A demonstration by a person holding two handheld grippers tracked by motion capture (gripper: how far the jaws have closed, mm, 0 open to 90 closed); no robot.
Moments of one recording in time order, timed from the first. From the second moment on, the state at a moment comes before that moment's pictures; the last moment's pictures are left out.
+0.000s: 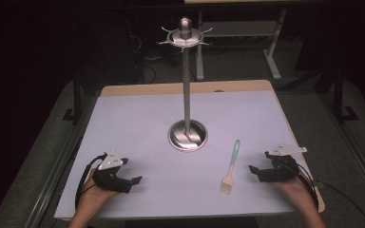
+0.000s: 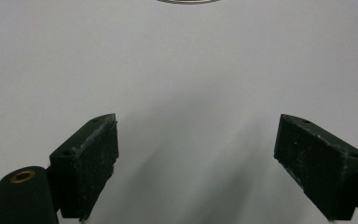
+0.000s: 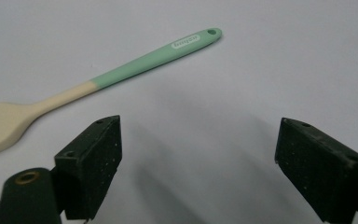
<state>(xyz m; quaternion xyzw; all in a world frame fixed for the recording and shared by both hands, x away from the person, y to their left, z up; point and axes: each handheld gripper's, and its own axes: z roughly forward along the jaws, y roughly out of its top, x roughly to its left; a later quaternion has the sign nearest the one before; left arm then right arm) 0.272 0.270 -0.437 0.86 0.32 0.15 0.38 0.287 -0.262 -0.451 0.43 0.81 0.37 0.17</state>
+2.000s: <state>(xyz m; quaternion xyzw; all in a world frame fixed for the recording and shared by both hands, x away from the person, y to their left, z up) 0.270 0.276 -0.437 0.84 0.33 0.13 0.41 0.370 -0.223 -0.451 0.42 0.82 0.36 0.14</state>
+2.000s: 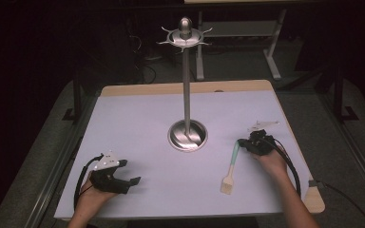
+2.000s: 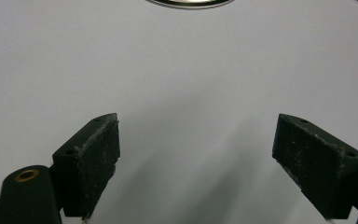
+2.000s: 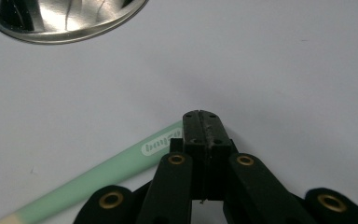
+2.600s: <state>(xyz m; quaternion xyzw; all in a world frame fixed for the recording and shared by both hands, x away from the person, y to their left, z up) 0.269 0.271 -0.438 0.85 0.33 0.12 0.40 0.369 -0.208 -0.452 0.40 0.83 0.38 0.13</state>
